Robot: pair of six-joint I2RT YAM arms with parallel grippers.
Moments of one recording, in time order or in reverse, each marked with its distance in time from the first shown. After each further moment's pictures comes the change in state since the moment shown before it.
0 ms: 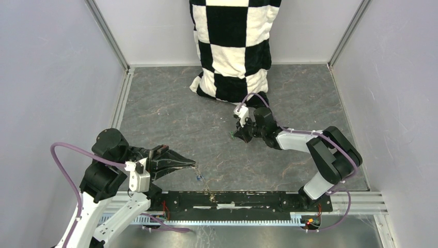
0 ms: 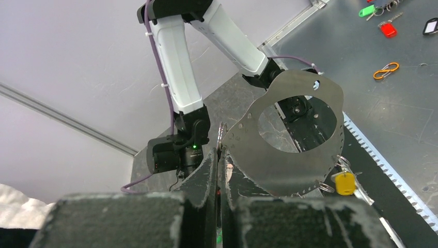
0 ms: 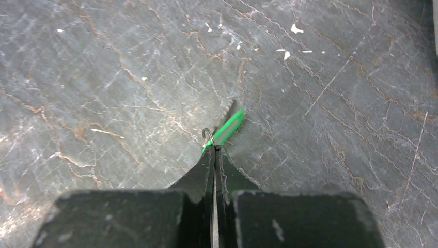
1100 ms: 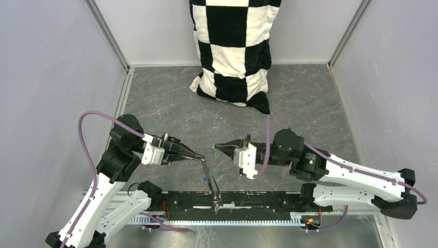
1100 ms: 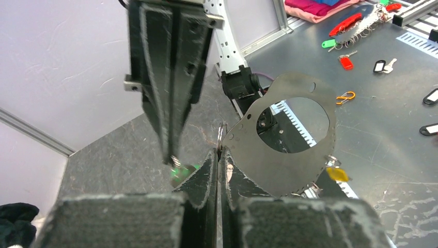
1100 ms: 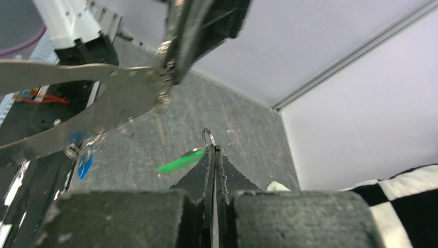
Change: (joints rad) left arm 0.000 0.142 -0.063 0.204 0.084 -0.257; right arm 0.642 -0.710 0.246 -0.341 0.216 -0.478
